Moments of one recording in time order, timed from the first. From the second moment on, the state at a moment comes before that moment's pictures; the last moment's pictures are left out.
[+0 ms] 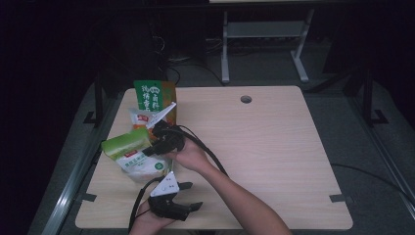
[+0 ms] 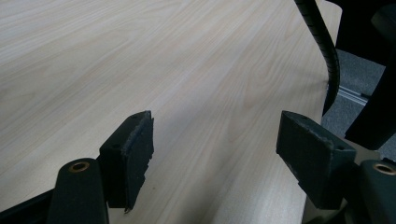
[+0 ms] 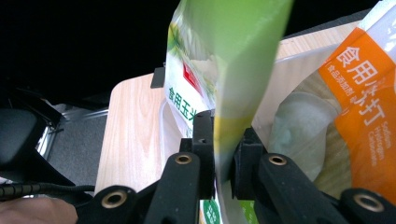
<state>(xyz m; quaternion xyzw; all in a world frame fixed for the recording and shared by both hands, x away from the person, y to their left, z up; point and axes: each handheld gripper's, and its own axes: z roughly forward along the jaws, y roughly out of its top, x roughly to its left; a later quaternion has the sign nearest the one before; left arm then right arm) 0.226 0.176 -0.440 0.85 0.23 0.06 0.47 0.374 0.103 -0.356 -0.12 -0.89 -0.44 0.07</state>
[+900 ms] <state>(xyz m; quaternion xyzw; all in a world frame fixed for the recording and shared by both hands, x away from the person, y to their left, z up) 0.227 0.174 -0.441 0.85 0.24 0.06 0.47 0.374 0.084 -0.368 -0.13 -0.89 -0.42 0.08</state>
